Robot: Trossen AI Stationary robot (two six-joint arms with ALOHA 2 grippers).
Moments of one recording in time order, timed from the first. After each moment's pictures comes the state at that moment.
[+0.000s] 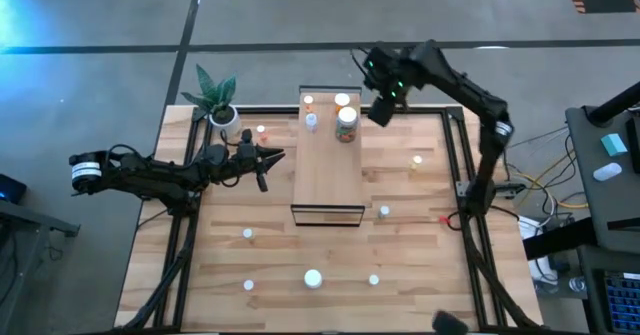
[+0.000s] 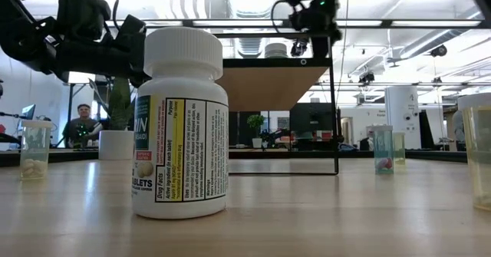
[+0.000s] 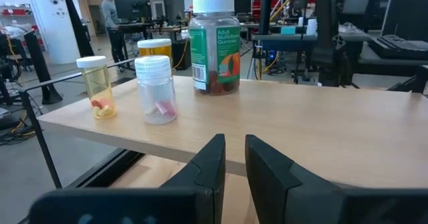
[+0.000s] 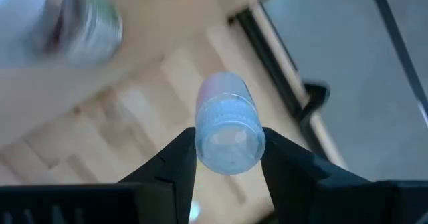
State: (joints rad) left arm 0.32 1.13 0.17 0.99 -0.03 0.04; right arm -0.61 1.86 2.08 -1.50 0.10 -0.12
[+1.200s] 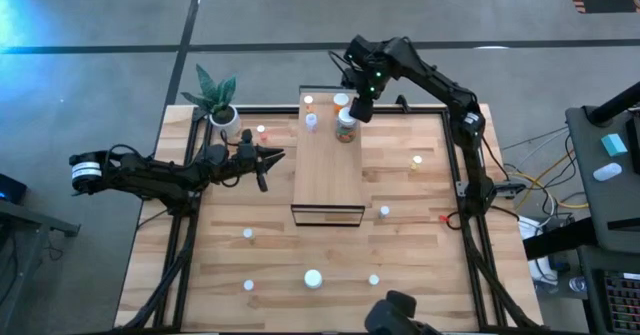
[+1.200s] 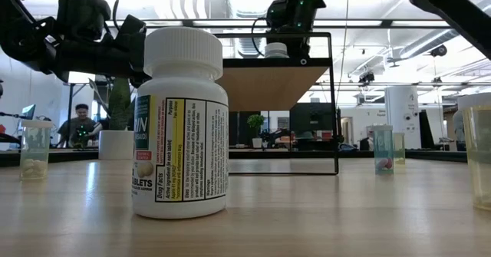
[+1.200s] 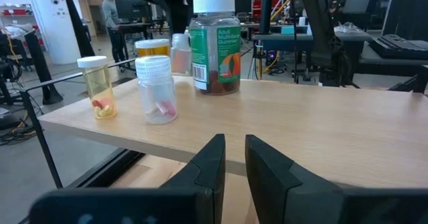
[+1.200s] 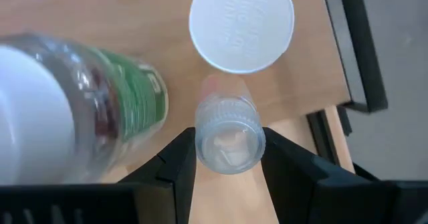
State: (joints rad) left arm 0.32 1.13 0.17 0.98 -0.03 0.04; right arm -0.66 2.10 2.28 -1.45 -0.17 -0.32
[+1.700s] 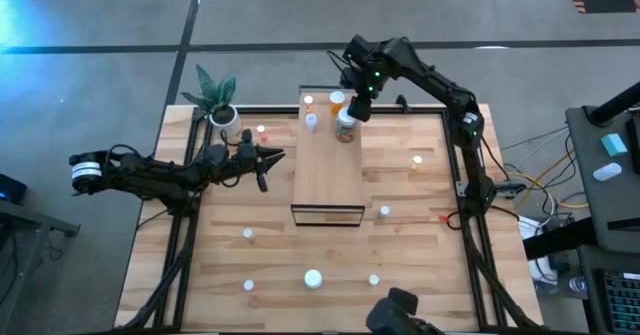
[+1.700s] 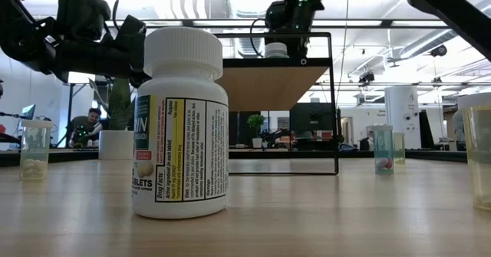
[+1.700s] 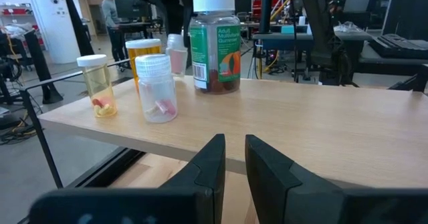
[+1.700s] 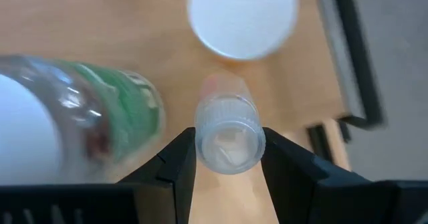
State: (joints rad) left arm 0.32 1.13 0.17 0.98 -0.03 0.04; right arm -0.66 2.11 2.28 -1.44 -0.15 -0.33
